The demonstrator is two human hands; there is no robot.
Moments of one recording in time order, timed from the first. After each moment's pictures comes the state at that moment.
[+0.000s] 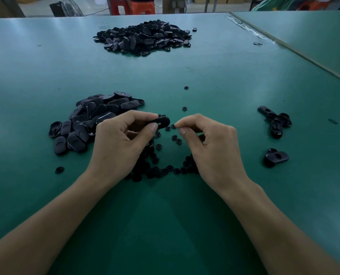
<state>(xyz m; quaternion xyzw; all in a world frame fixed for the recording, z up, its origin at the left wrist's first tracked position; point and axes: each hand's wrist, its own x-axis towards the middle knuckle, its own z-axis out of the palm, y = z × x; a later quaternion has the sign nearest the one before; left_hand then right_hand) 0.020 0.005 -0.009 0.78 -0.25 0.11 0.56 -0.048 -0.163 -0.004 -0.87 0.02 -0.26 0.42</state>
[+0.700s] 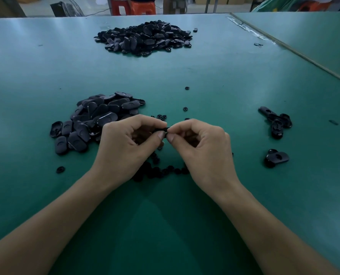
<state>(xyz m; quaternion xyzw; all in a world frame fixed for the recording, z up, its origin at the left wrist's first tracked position) 0.014 0.003 -0.009 0.76 -0.29 0.08 0.58 -0.048 -0.146 -0.005 -0.81 0.03 -0.24 0.53</state>
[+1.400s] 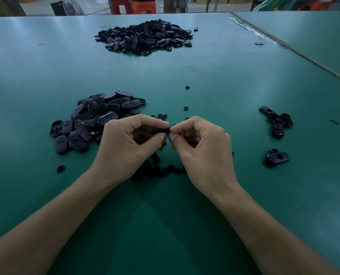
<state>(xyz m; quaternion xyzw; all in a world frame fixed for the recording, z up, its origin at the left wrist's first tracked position) 0.011 0.002 -0.003 0.74 -0.29 0.04 0.60 -0.050 -0.142 -0.005 -0.81 0.05 -0.25 0.53</state>
